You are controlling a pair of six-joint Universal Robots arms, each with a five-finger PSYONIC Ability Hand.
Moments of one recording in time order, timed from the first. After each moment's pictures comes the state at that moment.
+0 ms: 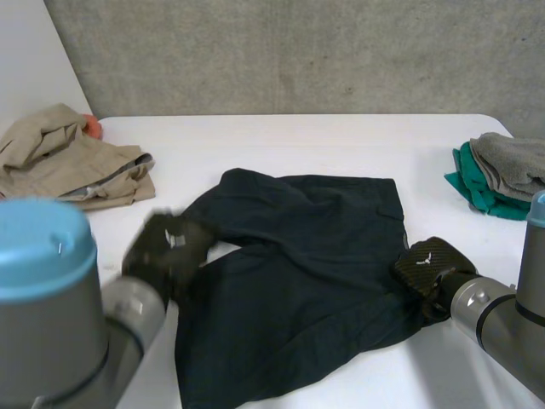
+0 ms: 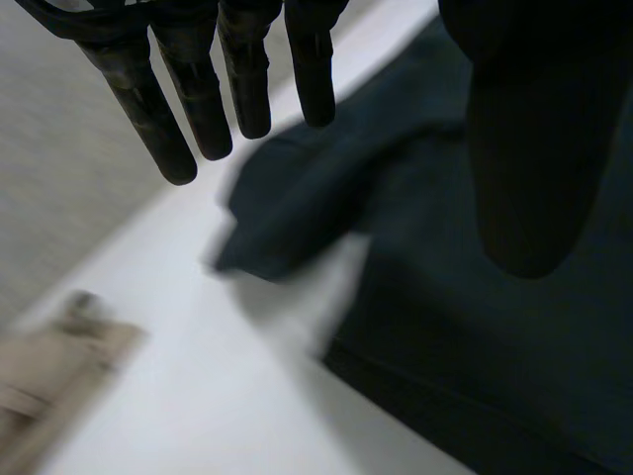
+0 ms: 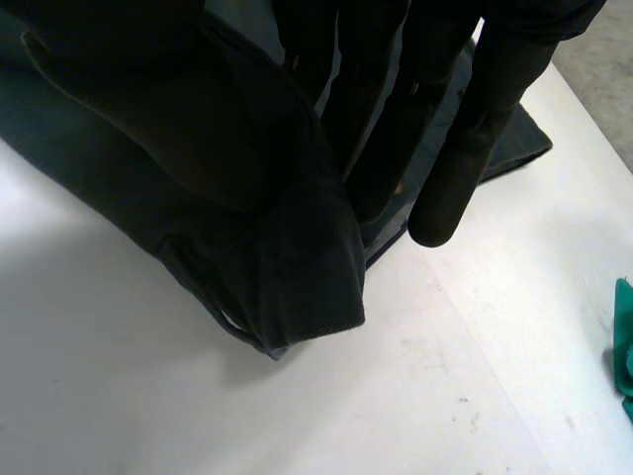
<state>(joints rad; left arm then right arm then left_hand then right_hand) 4.02 -1.72 -1.75 3.06 -1.79 3.45 1.88 -1.31 1.82 0.09 1.43 2.42 0.36 0.38 0.38 0.38 0.21 1.10 1.18 1.20 1.20 0.99</state>
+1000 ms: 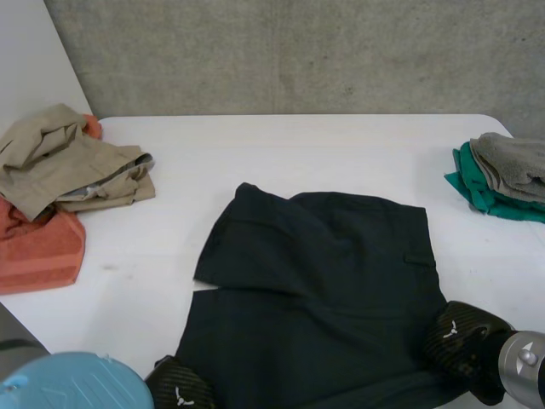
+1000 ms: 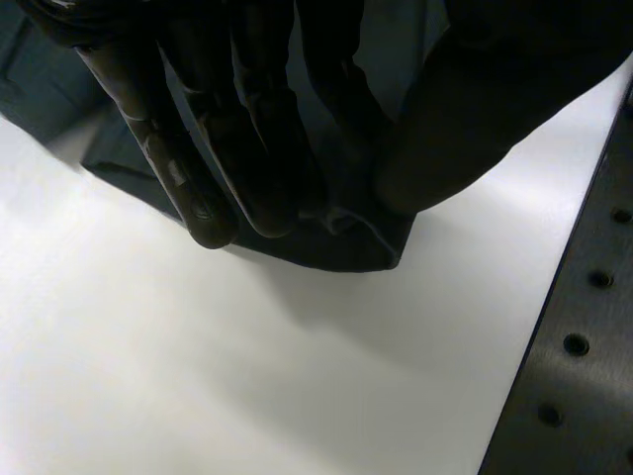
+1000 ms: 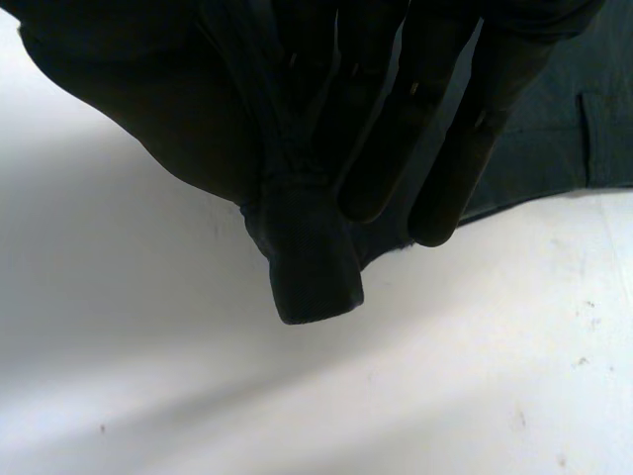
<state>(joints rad) 3.77 -1.70 -1.88 2.75 -1.86 3.49 1.77 -1.48 1.95 0.48 1.39 1.99 1.07 1.19 1.19 1.20 1.00 1.10 1.18 1.20 1.20 0.99</state>
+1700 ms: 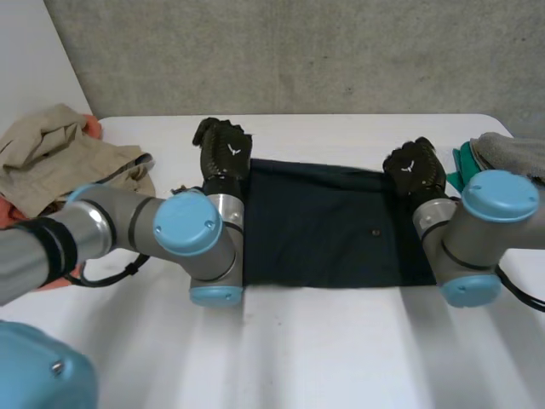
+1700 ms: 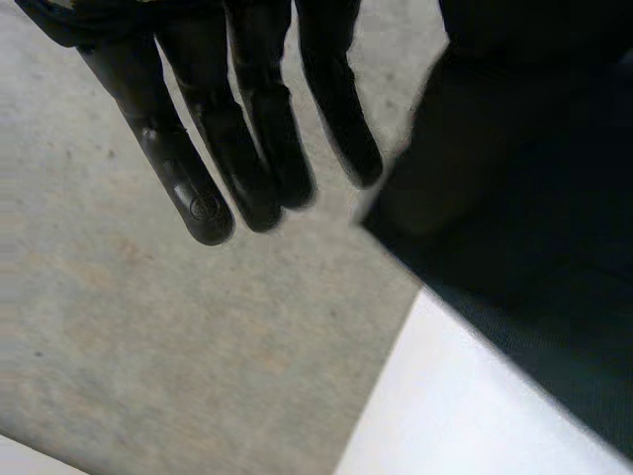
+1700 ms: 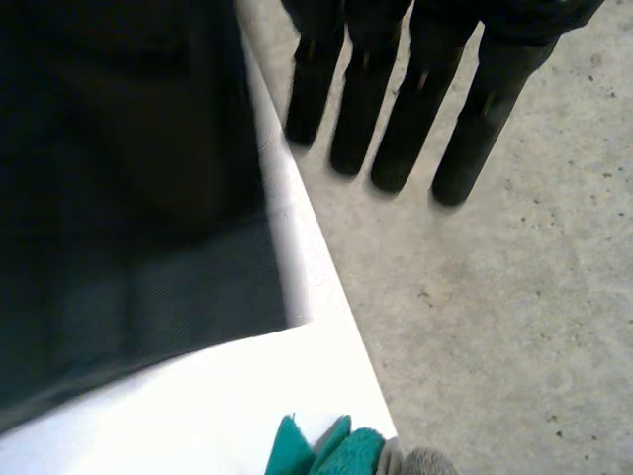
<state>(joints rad) 4.05 -2.50 -1.08 3.86 -1.89 4.06 1.89 -0.80 1.35 -0.55 1.51 2.26 0.79 0.86 0.88 0.88 0.70 0.56 0.61 0.64 0.64 0.44</state>
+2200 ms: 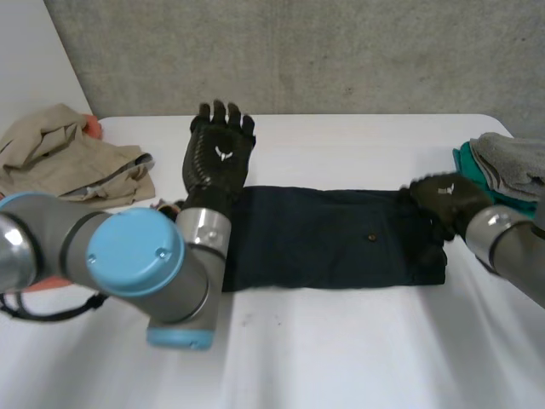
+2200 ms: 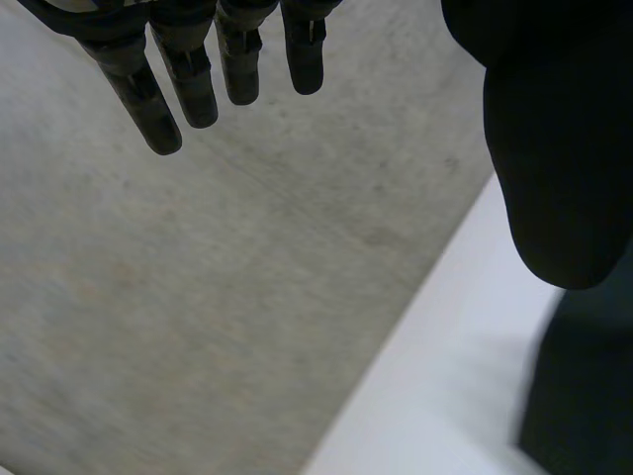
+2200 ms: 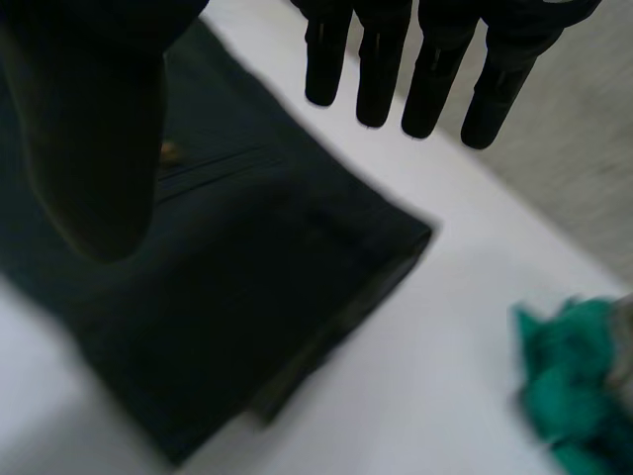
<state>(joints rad) 4.01 -2.11 -1.52 3.84 -1.84 3.83 1.77 -1.19 1.54 0.09 1.33 2.65 0.19 0.20 0.21 0.20 0.05 0.38 0.37 0.38 0.38 0.21</state>
